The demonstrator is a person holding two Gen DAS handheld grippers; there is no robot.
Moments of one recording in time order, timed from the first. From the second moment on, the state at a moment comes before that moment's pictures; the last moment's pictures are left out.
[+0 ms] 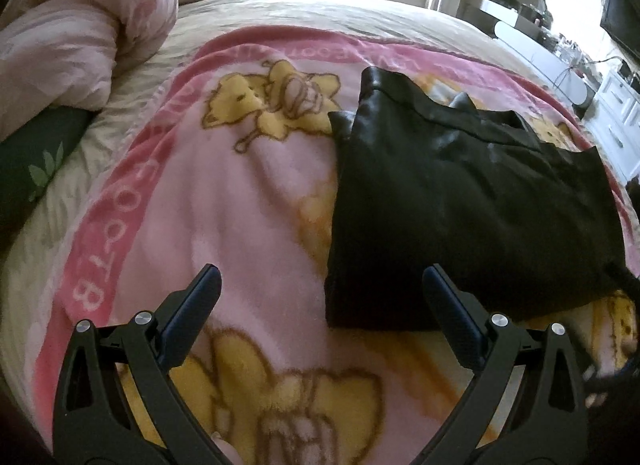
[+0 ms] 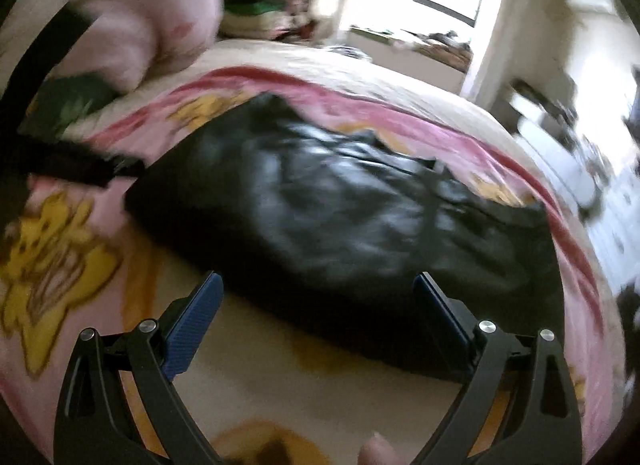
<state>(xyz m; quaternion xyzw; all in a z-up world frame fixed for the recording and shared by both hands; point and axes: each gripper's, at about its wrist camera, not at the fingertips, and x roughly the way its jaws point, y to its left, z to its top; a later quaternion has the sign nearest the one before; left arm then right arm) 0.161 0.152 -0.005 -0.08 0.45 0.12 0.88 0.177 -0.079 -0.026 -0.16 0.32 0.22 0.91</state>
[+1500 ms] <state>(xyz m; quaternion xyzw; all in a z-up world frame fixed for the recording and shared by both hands) 0.235 0.158 -0.032 -0.12 0.46 0.03 0.88 0.263 -0.084 -0.001 -0.05 0.37 0.25 0.89</state>
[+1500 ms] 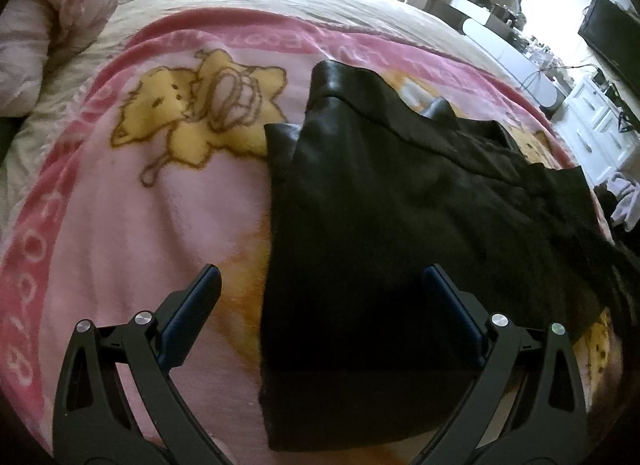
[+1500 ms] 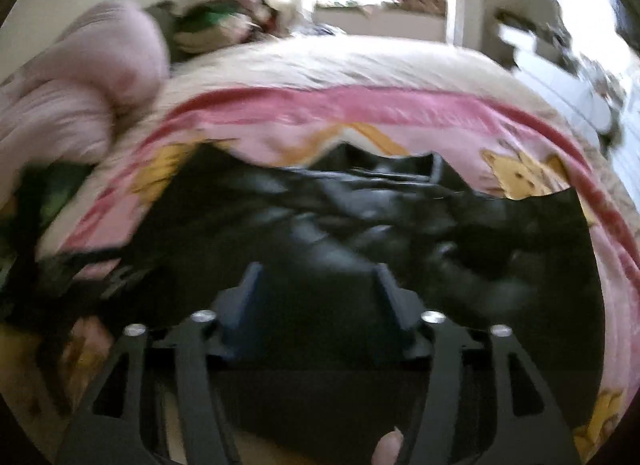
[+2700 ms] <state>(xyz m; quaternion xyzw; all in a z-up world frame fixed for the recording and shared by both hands) 0.230 0.215 -0.026 -0.31 0.44 -0.05 0.84 0.150 0.058 -0.049 -0.38 0.13 0.27 0.88</state>
